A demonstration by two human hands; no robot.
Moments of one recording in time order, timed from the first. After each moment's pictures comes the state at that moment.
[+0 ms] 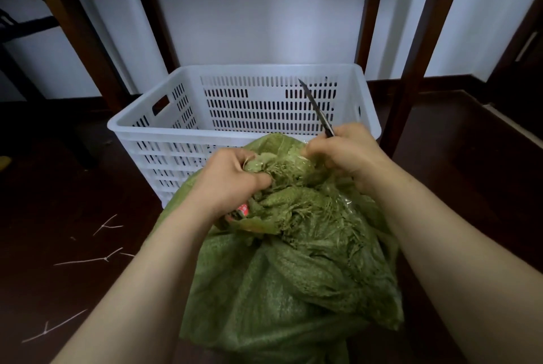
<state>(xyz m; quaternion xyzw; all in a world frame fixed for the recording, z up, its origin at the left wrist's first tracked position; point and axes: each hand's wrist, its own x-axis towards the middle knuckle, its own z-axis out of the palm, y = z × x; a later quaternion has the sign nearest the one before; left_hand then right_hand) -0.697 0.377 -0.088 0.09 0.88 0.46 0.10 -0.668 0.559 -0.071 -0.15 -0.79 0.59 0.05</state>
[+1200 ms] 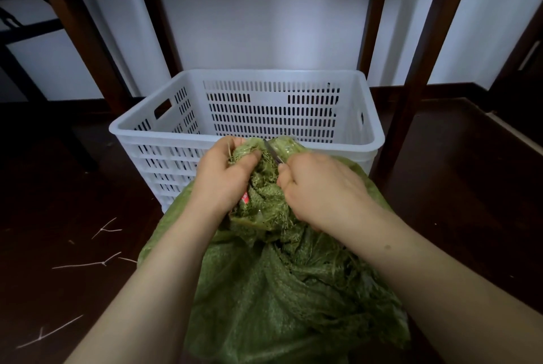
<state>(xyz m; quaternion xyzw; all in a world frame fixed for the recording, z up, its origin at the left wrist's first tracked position) -0.701 0.382 -0.088 0.09 0.81 0.57 -0.05 -0.629 0.504 -0.050 -0.02 -0.98 0.21 0.02</state>
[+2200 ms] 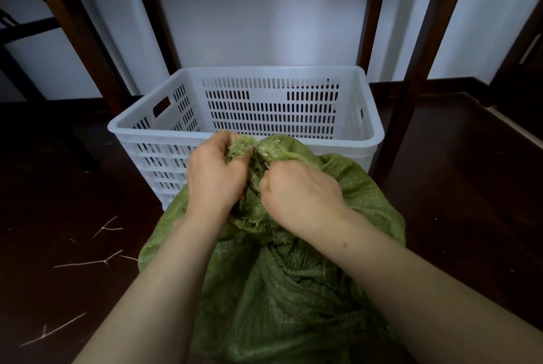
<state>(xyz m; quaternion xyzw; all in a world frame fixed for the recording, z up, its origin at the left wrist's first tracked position) -0.702 0.380 -0.092 0.08 0.84 0.50 -0.17 -0.636 0.483 -0.056 -0.03 -0.98 0.20 -0.03</state>
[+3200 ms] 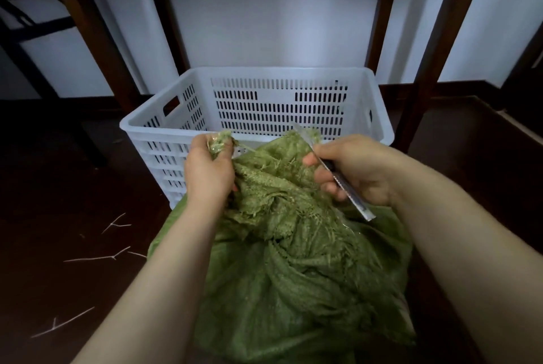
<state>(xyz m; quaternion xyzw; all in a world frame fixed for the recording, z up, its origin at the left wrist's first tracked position) -0.720 0.369 -0.098 -0.06 0.81 0.56 -0.14 -0.660 0.548 -0.057 -0.15 -0.69 0.69 -0.16</state>
